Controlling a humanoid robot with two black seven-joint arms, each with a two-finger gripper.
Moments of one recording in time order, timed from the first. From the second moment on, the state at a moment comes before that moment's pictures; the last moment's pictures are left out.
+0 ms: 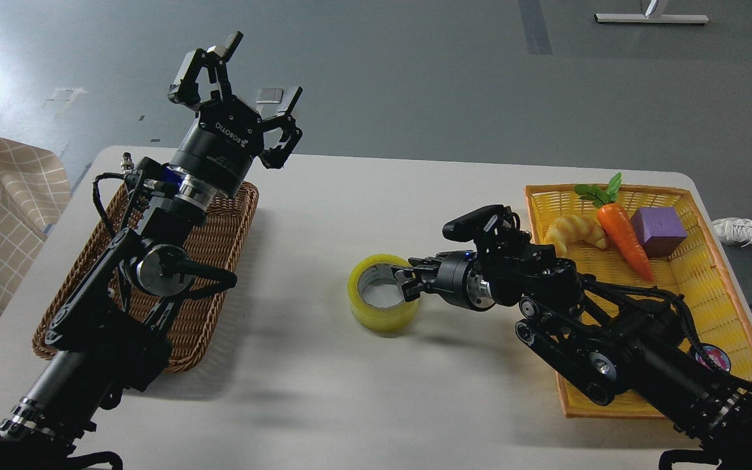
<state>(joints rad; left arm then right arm) -0.40 0.14 -1.29 -1.26 0.51 -0.34 -0.23 0.67 -0.04 0.67 1.06 -2.18 0.49 0.04</state>
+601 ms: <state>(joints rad) -0.39 0.14 -1.29 -1.26 0.51 -0.34 -0.23 0.70 -0.01 0.77 1.04 -2.18 0.37 0.04</state>
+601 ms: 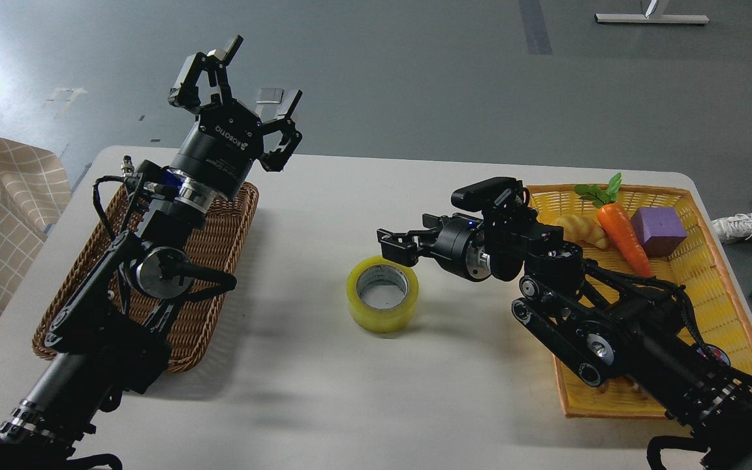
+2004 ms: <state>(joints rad) -0.40 0.14 -1.29 -1.25 0.52 -0.30 -0.23 0.34 -0.31 1.47 1.58 -1.18 0.34 0.11</state>
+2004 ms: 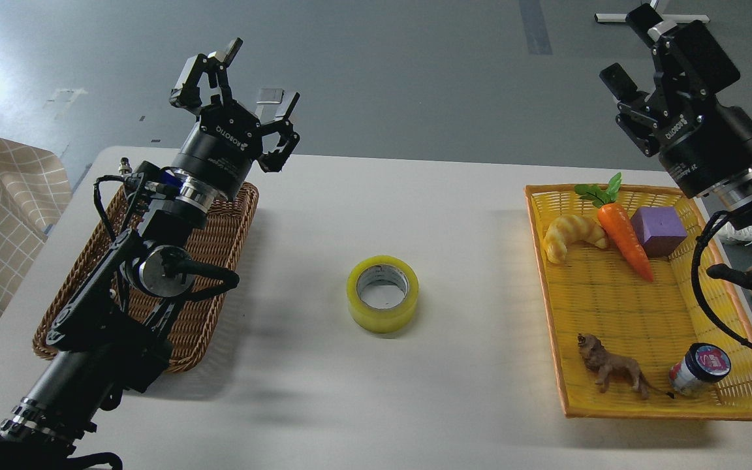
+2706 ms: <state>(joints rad) -0.39 0.13 -1.31 -1.27 0.56 -0.39 -0.33 0.32 -0.05 1.52 1.61 -1.12 0.33 0.12</state>
